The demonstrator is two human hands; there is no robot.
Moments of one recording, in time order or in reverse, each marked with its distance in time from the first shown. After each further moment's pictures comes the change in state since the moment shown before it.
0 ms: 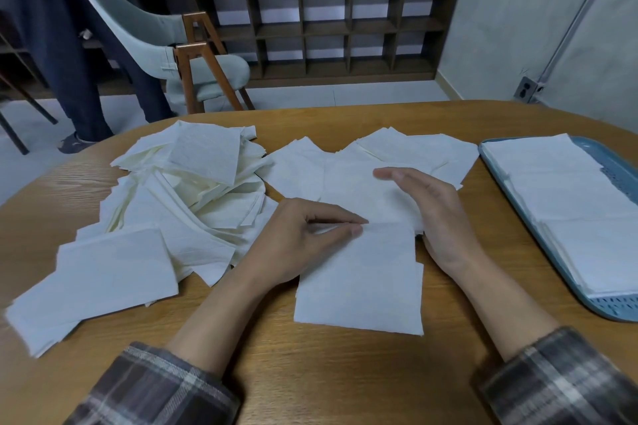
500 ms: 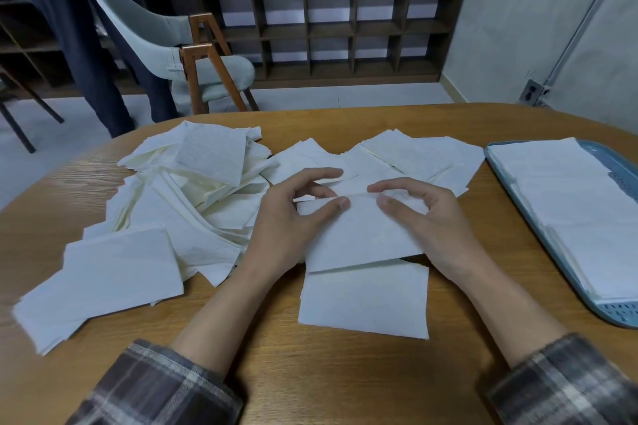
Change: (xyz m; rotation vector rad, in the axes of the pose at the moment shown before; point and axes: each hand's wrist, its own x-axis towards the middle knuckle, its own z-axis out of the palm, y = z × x) left_hand 0.006 0.004 -0.004 -0.079 0.346 -0.045; right_hand -0.008 -0.004 0.005 -0.110 -0.062 0.027
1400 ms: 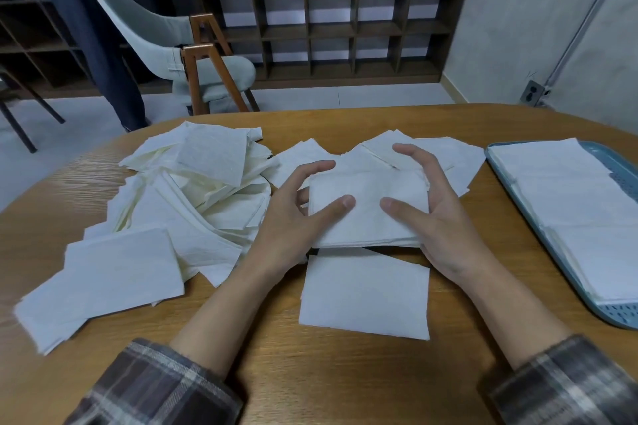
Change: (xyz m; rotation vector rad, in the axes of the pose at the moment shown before) left_hand -0.003 0.008 0.002 -0.190 -0.075 -0.182; right_hand 0.003 0.003 -0.004 0.196 -0.094 -0.072
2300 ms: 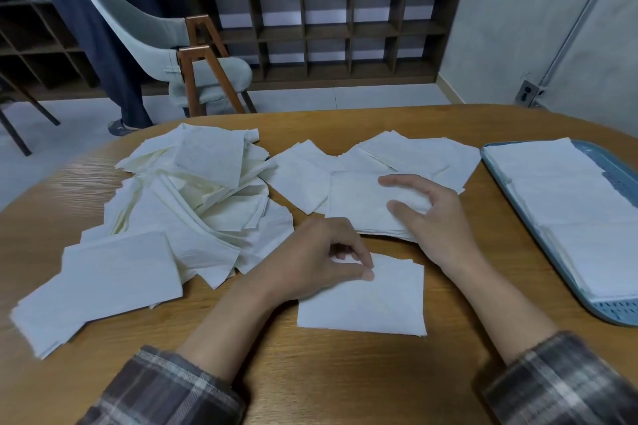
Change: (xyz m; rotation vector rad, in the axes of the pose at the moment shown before) left_hand -0.001 -0.023 0.004 0.477 -0.487 0.247; right_hand 0.005 0.010 -0.005 -0.402 0.200 -0.055
